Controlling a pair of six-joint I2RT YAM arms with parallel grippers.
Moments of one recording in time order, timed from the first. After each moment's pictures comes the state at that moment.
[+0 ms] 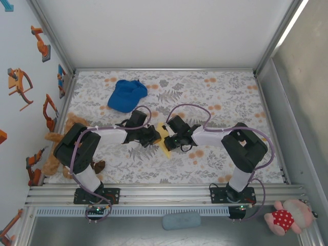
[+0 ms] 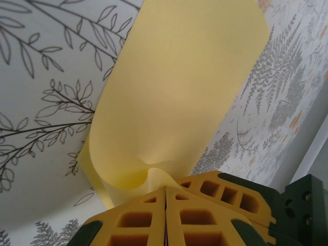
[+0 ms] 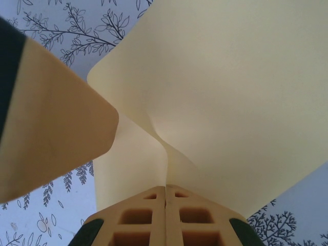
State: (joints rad) left arm -0.66 1.70 0.77 -0.01 0.49 -1.11; right arm 0.80 1.75 0.89 -0.20 -0.22 0.33
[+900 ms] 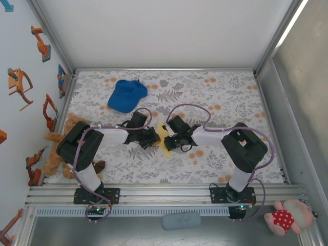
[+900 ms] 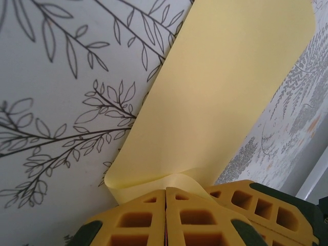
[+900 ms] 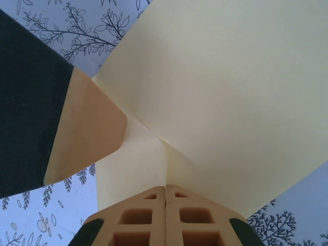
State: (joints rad) left arm -0.66 1.74 0.77 -0.02 0.49 -1.11; right arm 0.80 1.75 0.89 -0.20 -0.22 0.33
